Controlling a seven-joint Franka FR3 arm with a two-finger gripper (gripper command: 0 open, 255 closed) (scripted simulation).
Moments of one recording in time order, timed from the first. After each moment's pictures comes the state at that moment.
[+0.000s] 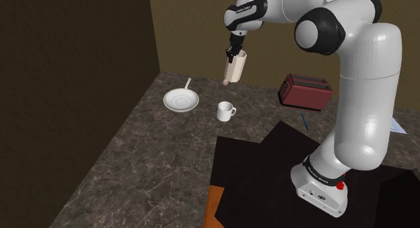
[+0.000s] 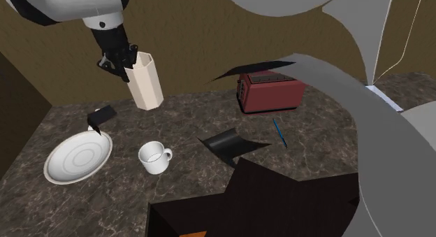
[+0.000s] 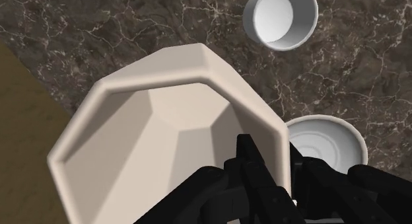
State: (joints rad) arm 0.04 0.50 -0.47 -1.59 0.27 2.09 -0.53
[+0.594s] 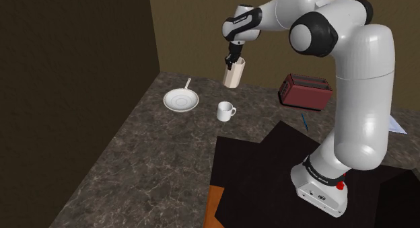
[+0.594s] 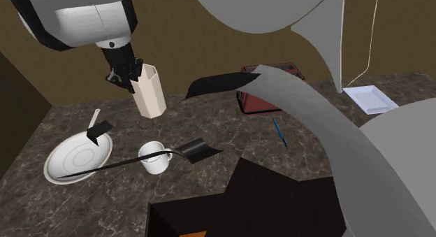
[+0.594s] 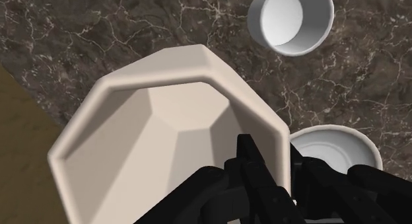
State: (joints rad) arm 0.03 0.55 -0.45 -1.64 0.30 2.19 -0.55
